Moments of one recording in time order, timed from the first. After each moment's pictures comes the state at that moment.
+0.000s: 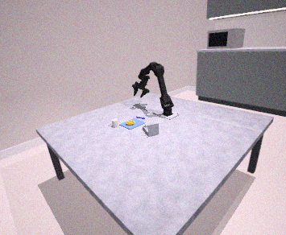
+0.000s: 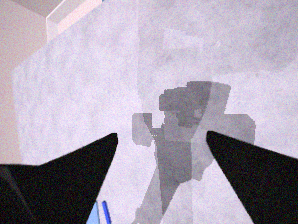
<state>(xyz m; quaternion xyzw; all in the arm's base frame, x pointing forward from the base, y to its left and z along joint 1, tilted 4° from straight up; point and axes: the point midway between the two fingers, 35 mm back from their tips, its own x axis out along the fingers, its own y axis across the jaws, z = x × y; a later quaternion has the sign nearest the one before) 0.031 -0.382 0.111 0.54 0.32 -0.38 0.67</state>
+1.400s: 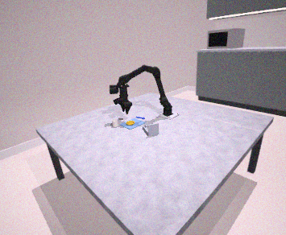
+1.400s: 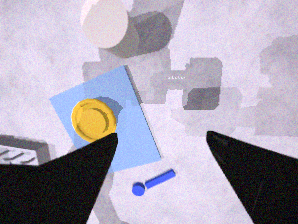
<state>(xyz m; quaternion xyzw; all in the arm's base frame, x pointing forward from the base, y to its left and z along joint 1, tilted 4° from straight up) 0.314 -0.141 0.115 0.09 0.65 -0.01 0.76</state>
